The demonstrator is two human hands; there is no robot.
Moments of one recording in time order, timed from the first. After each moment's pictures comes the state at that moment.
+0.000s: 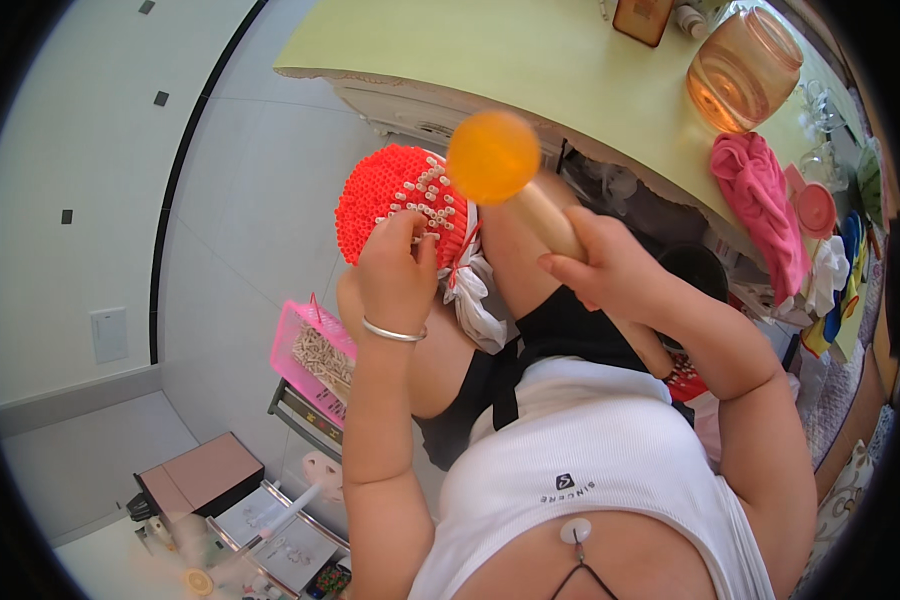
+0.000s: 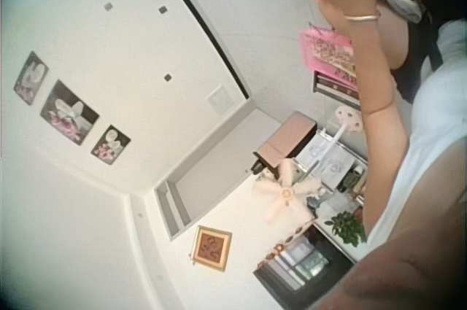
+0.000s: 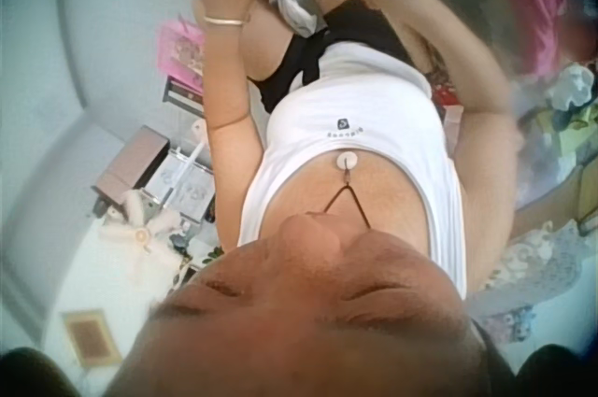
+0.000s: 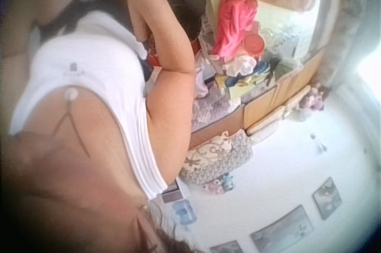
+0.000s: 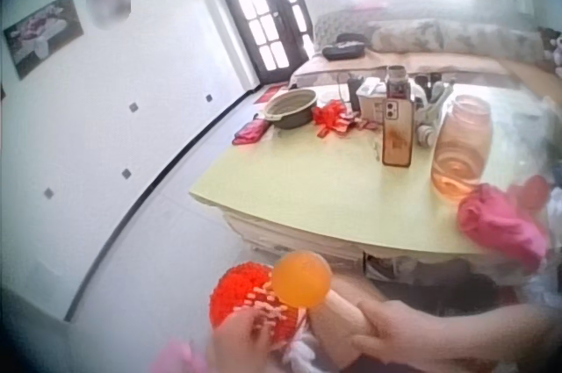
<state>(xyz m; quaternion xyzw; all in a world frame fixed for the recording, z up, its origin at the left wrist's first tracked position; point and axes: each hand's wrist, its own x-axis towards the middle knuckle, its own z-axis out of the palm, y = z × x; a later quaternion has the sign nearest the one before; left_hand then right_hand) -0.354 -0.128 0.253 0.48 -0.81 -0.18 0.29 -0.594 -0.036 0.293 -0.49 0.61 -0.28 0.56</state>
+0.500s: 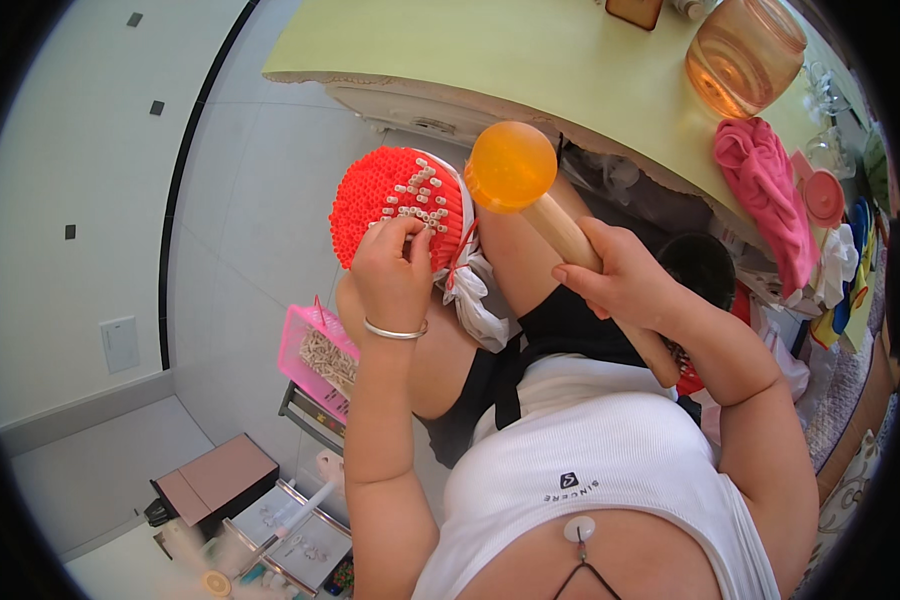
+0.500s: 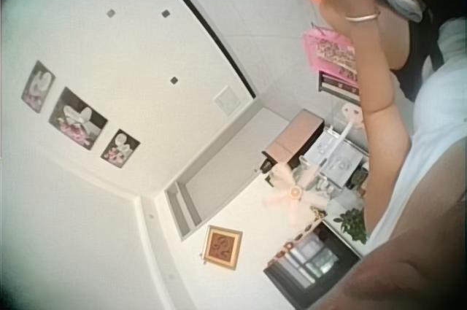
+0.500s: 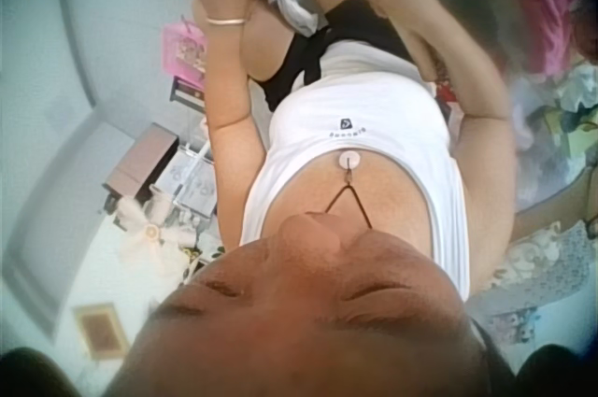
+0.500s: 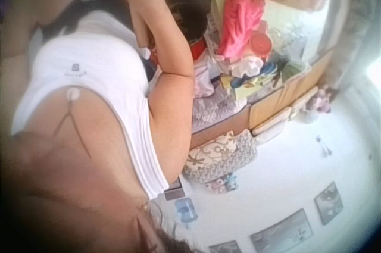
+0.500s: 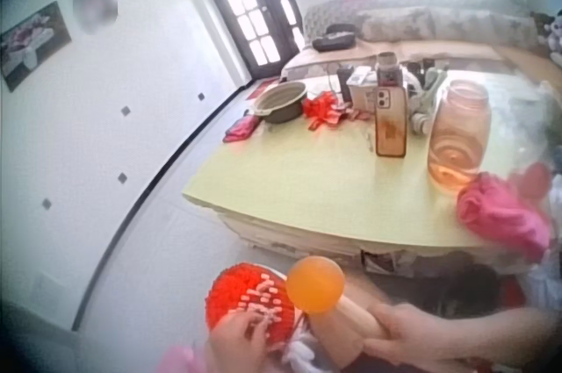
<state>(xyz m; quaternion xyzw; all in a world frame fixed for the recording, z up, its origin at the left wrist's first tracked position) -0.364 -0.130 0.248 0.51 -0.77 -0.21 0.31 -0.610 -0.022 0.277 -0.43 0.60 -0.30 0.60</state>
